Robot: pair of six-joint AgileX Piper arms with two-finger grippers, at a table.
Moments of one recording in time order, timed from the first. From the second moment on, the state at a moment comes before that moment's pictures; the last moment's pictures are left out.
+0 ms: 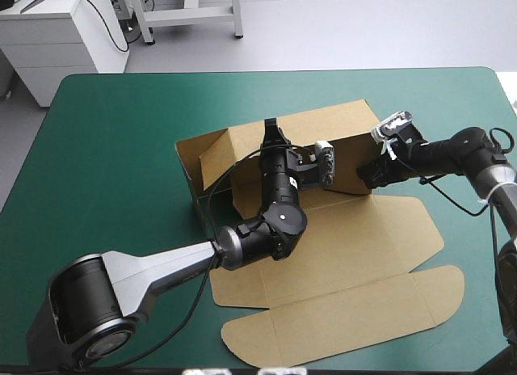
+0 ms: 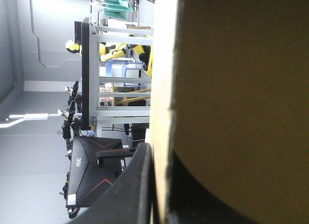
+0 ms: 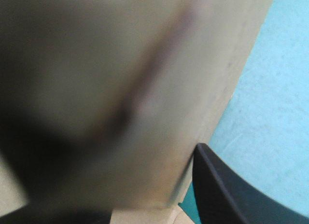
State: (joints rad) left arm -1.06 1.88 -1.42 1.52 0.95 -0.42; right arm -0.07 1.68 -1.20 0.84 0.82 -1.21
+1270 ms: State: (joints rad) left arm -1.06 1.88 -1.41 1.51 0.95 -0.42; right arm -0.08 1.69 -1.19 1.04 0.70 -1.38
